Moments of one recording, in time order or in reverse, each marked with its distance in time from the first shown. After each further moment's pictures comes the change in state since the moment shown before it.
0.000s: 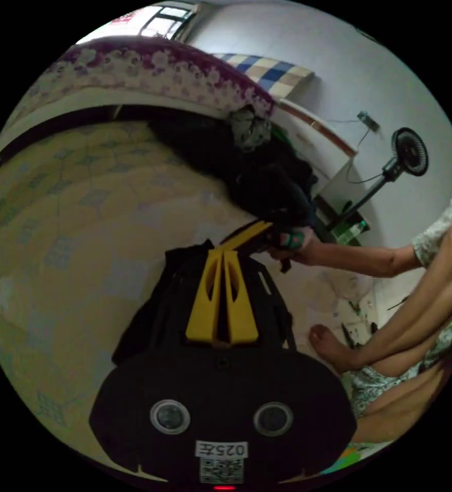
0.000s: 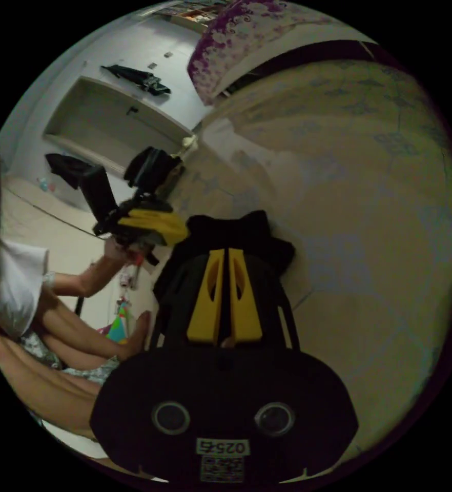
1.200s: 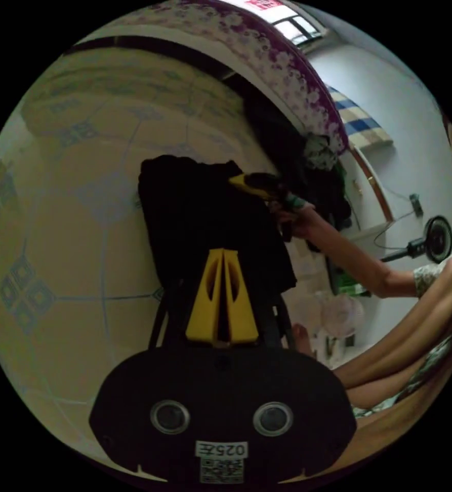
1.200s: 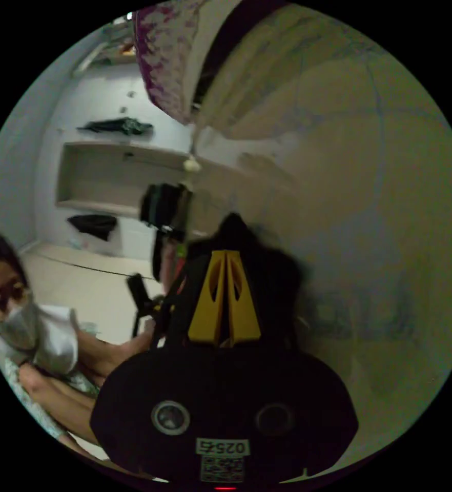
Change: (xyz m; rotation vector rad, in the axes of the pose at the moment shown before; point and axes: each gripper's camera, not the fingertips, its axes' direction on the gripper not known) left arm -0.065 0.214 -0.058 0.092 0.033 -0.565; right arm 0.096 -0.018 0.075 0.150 -0.421 0.308
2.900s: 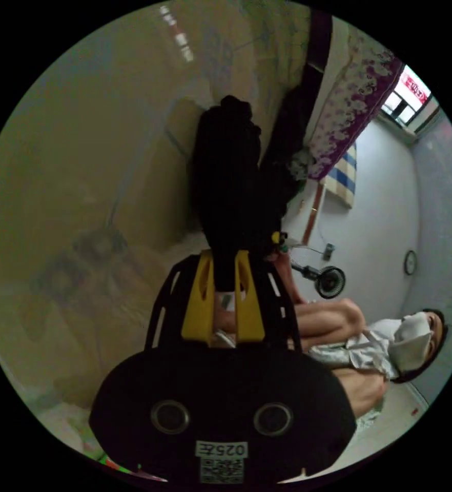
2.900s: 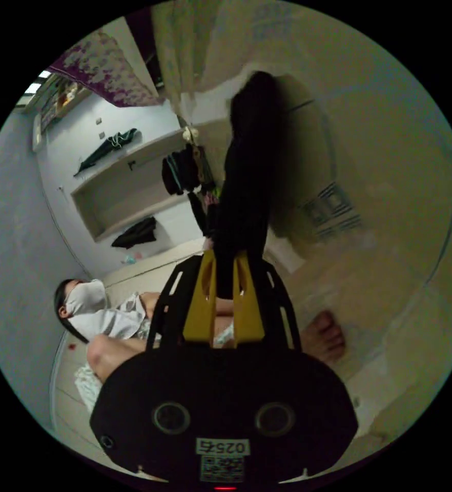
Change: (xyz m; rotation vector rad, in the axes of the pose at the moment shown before) left arm -0.291 0.102 -0.268 -0.331 0.635 -0.522; right arm -0.212 0.038 0.233 -0.361 -0.242 0.410
